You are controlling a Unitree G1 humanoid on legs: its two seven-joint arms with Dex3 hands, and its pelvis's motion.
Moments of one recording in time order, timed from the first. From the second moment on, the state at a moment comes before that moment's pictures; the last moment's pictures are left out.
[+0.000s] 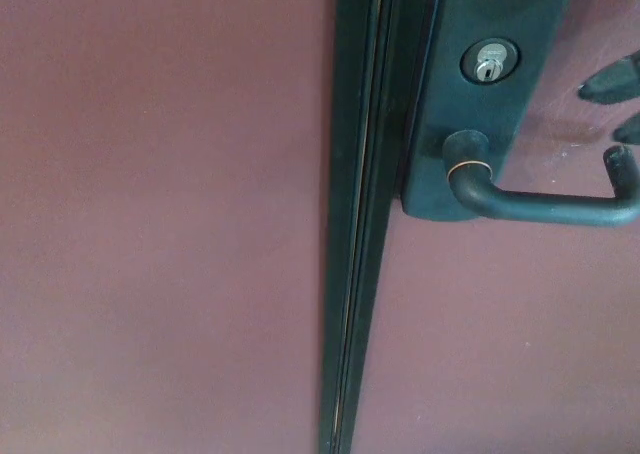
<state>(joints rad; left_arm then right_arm) -0.04 0.53 0.06 1.34 0.11 -0.18 -0.12 -0.37 -1.17 -0.15 -0.47 0.45 0.40 0.59</state>
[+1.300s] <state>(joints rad) -0.03 0.54 0.05 1.34 0.12 -0.19 -0.12 -0.52 -1.09 0.07 -0.32 0.20 0.46 0.68</state>
